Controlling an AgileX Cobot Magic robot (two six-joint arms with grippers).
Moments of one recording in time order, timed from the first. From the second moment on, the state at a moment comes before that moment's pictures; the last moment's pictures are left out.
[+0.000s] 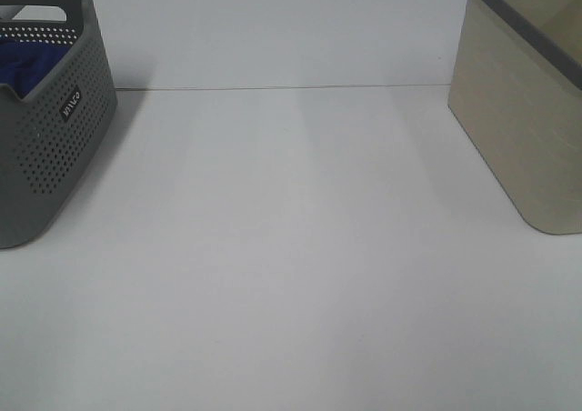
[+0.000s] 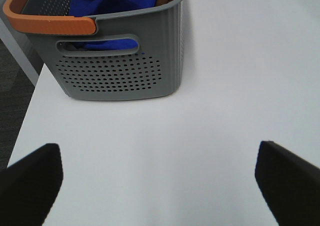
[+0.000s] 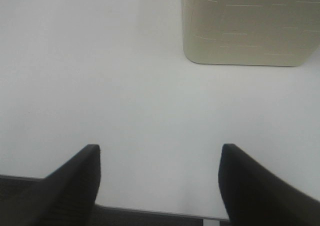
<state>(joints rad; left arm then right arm) 0.05 -0.01 -0.52 -0.03 1.08 0.08 0.03 0.00 -0.45 0.06 1.11 -0.05</state>
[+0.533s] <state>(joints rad) 0.05 -0.01 -0.52 -0.03 1.08 0.08 0.03 0.00 -0.47 0.04 1.09 -0.03</state>
